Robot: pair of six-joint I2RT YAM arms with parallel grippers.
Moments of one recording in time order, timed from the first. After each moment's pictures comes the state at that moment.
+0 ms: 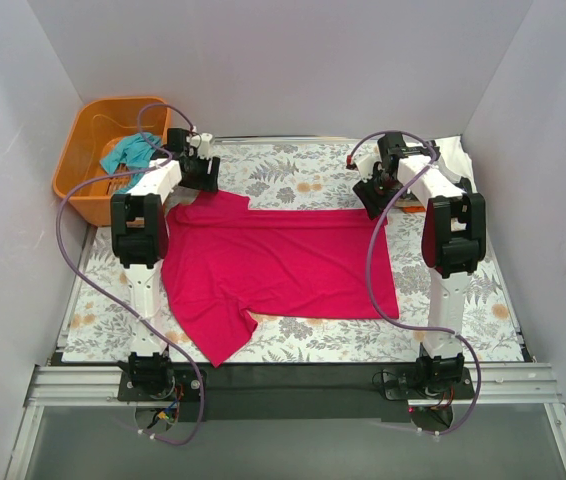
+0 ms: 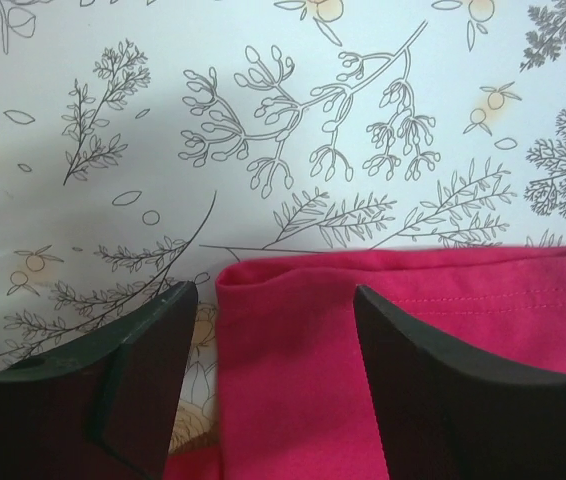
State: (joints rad) left arm -0.05 2.37 1.95 -0.51 0.25 0.19; right arm 0.17 2.16 1.78 -0.88 -0.20 -0.59
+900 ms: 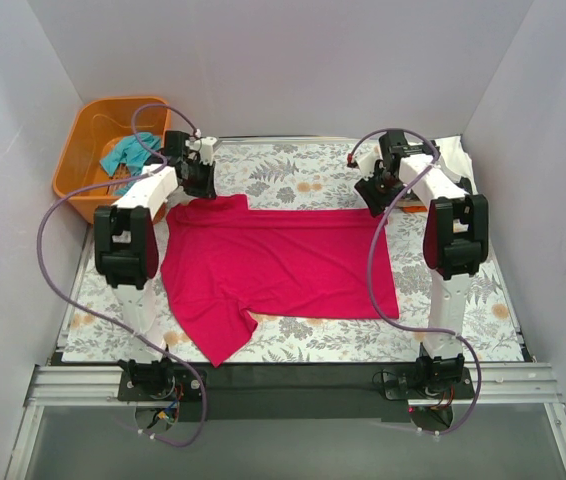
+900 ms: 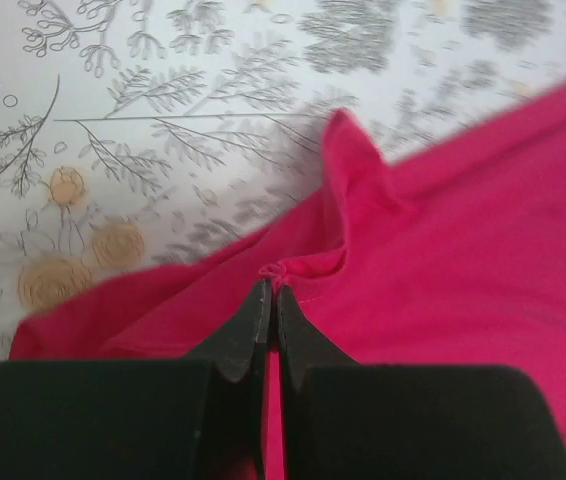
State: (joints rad) left arm -0.09 2.10 1.68 -0.54 0.34 0.18; right arm 0.17 2.14 1.78 -0.88 -0.18 -0.61
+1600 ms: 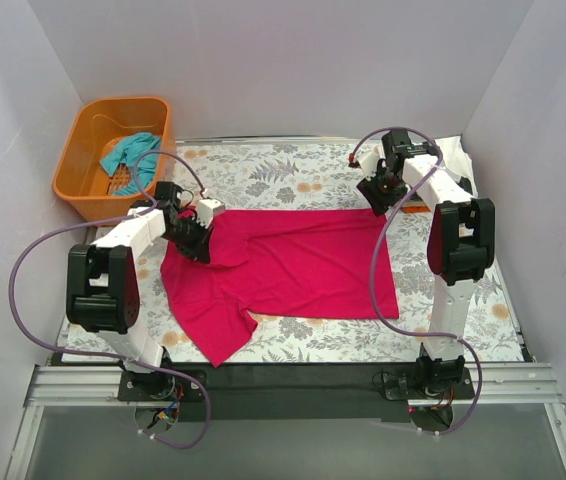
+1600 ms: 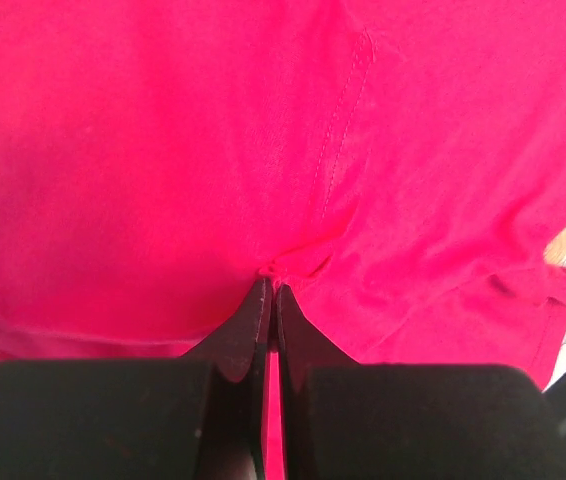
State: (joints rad) left arm -0.08 1.67 1.09 -0.71 0.51 0.53; right arm 0.17 2.07 1.74 -0.88 -0.17 -0.63
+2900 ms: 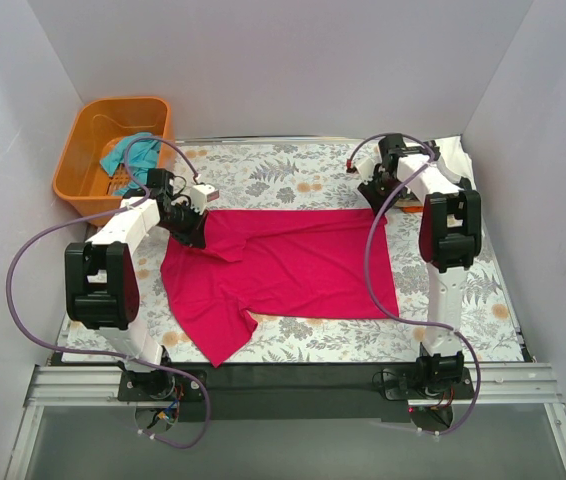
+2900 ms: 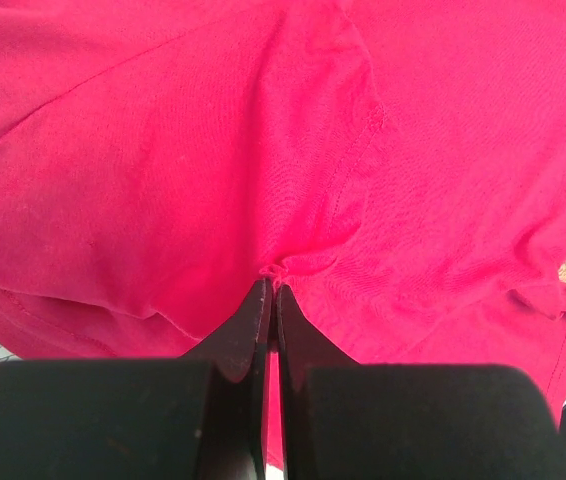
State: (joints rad) left arm -0.03 1.70 1.20 -0.74 0.52 0.57; right arm 0.15 2.24 1.85 -0.90 -0.19 -0.68
